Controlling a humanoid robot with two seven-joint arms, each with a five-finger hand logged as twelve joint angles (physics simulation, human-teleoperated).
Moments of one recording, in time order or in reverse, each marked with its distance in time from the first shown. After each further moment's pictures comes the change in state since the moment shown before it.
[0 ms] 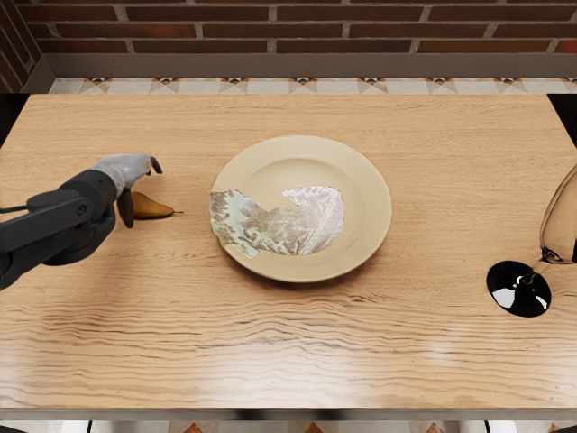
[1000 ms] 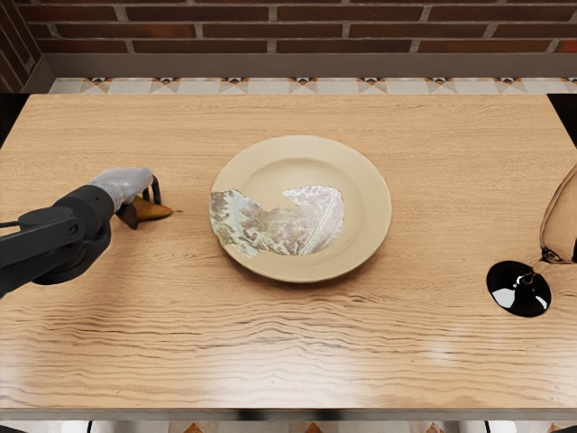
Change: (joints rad) left arm 0.023 0.072 0.034 -0.108 0.003 0.024 0.000; right arm -0.006 0.000 0.000 0.000 0.000 0.000 0.000
